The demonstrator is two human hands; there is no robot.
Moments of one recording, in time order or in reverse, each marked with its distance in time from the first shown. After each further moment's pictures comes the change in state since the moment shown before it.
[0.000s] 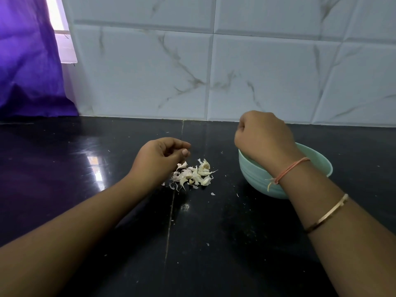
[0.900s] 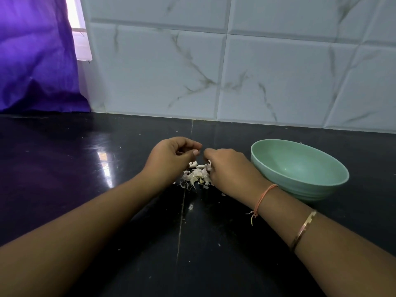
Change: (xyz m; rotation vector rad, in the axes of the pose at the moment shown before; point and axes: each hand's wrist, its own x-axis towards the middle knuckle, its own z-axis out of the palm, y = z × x) left_hand 0.000 0.000 0.000 -0.001 0.009 -0.015; right_hand -0.018 -0.028 0.064 0.024 -0.177 -0.477
